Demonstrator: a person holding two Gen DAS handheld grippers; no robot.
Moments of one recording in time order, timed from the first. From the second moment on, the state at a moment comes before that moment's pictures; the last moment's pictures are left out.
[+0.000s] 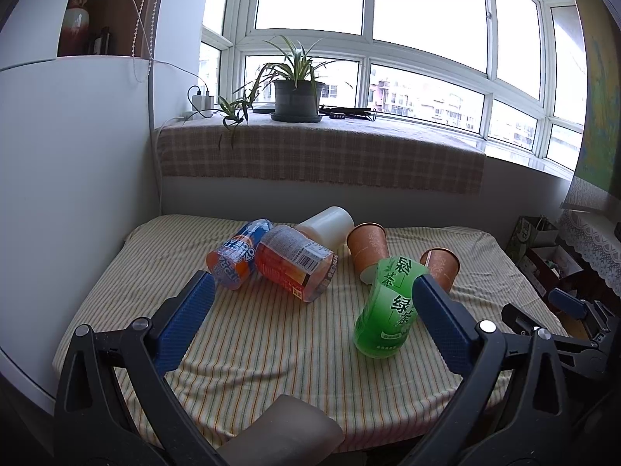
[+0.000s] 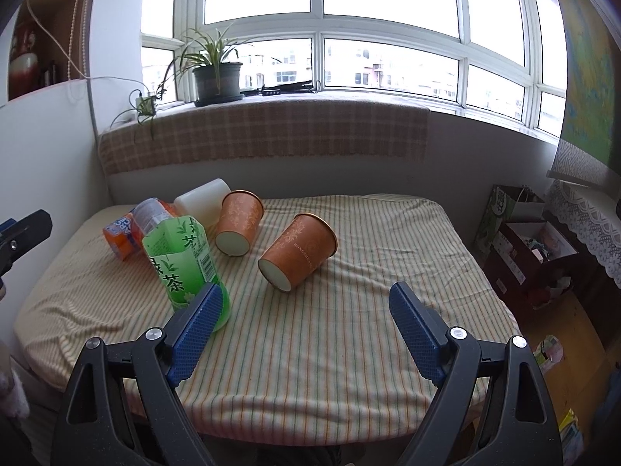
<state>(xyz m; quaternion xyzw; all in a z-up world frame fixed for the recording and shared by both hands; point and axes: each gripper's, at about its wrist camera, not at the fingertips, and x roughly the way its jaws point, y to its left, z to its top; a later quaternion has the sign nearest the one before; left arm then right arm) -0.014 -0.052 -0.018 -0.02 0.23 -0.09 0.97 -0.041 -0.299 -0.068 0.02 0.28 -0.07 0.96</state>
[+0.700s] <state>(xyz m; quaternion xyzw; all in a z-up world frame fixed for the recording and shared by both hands) -0.013 -0.050 -0.019 -0.02 0.23 -0.08 0.97 -0.040 -0.302 -0.072 0.03 0.29 -0.07 0.95</state>
